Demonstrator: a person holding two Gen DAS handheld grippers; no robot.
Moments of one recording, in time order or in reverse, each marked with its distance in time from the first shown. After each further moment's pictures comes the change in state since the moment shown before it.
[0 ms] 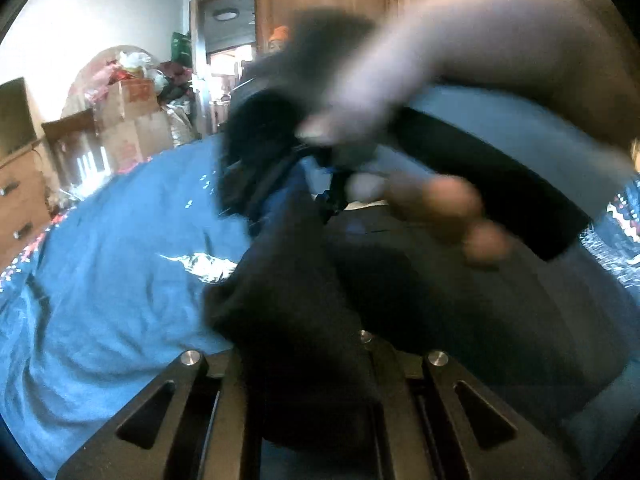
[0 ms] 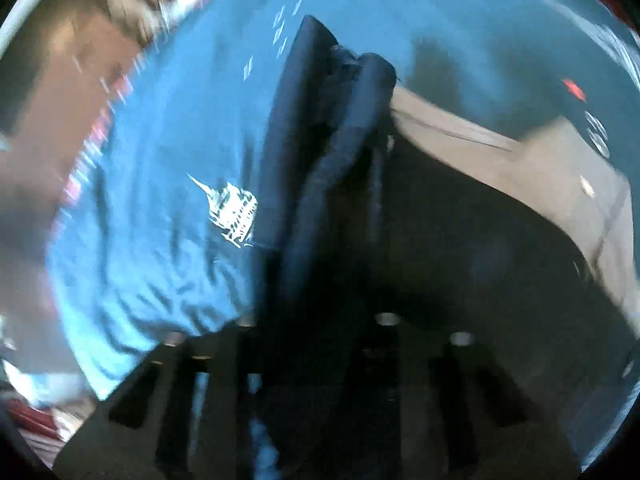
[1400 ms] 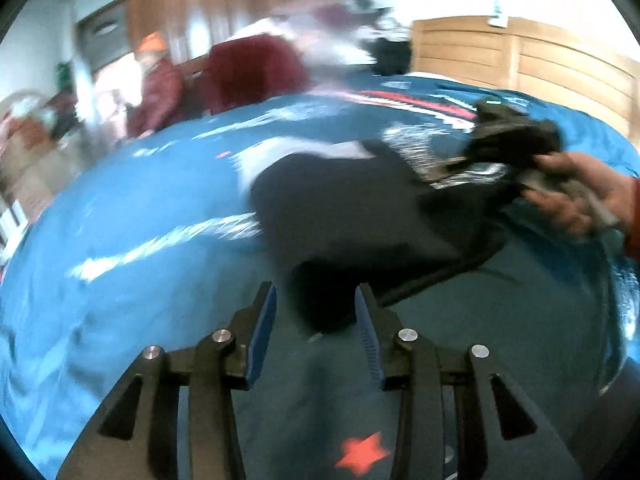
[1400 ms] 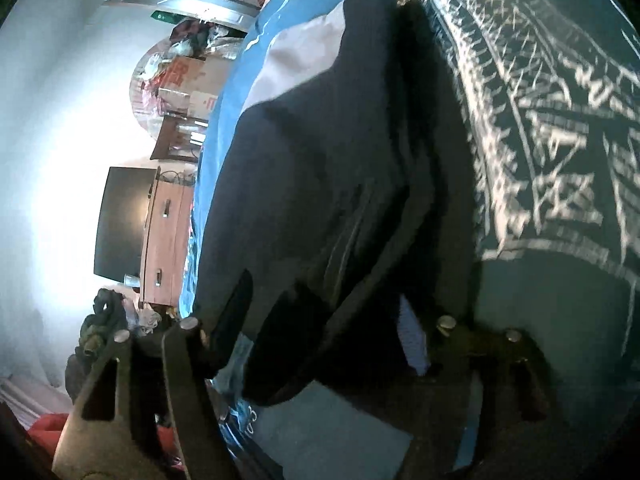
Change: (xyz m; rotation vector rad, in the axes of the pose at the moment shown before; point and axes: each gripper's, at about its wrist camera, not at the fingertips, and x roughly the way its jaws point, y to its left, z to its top) left arm -0.061 -0.146 -0.033 0.234 0.151 -0.239; right arm -0.125 -0.285 -0.278 0.519 -0.240 0.477
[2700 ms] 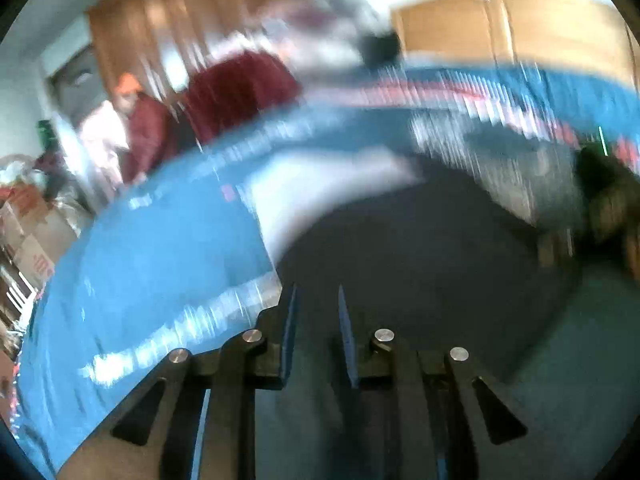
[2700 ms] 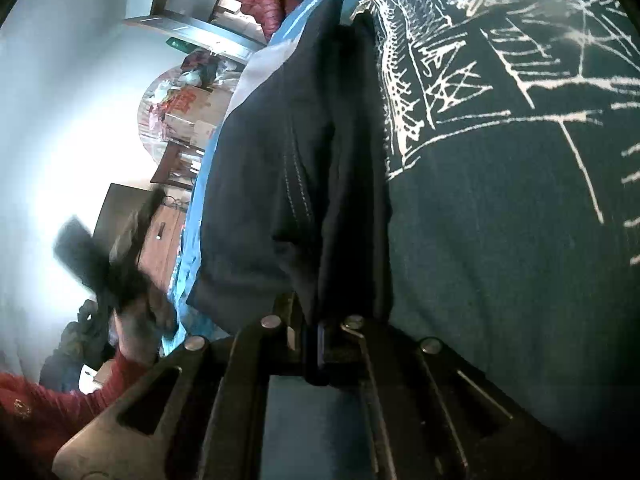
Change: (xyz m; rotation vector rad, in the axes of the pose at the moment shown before) left arm 0.091 0.028 0.103 0.188 -0.141 0.006; right arm -0.024 -0.064 -0.056 -0.052 -0.177 -0.011
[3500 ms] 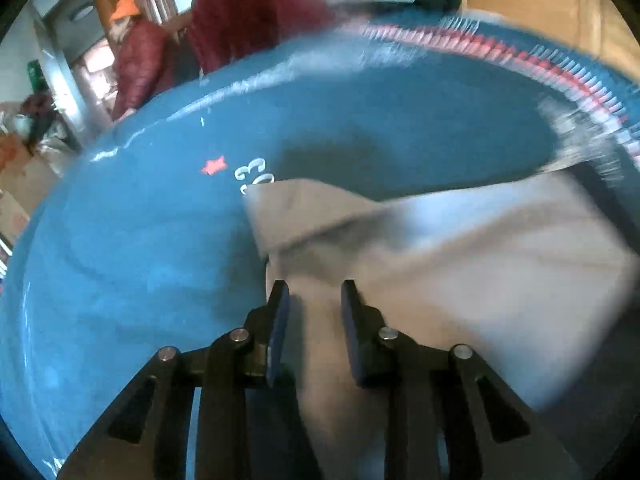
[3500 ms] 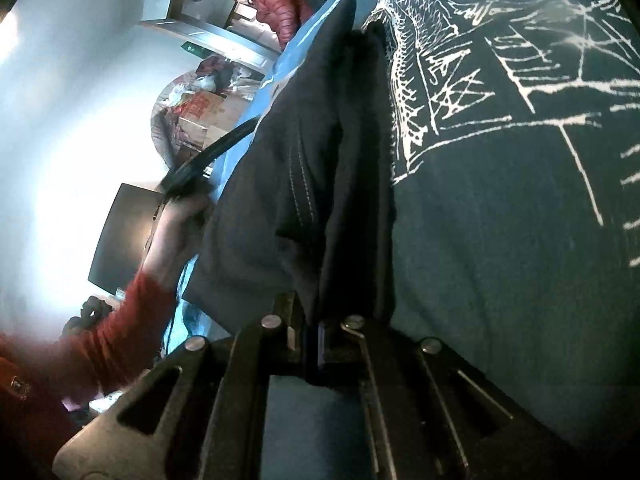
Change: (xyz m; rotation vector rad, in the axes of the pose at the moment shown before) left arm 0.190 0.070 0.034 -0.098 0.242 -0.046; right arm -0.004 0.001 -0.017 -0.030 -0.039 0.041
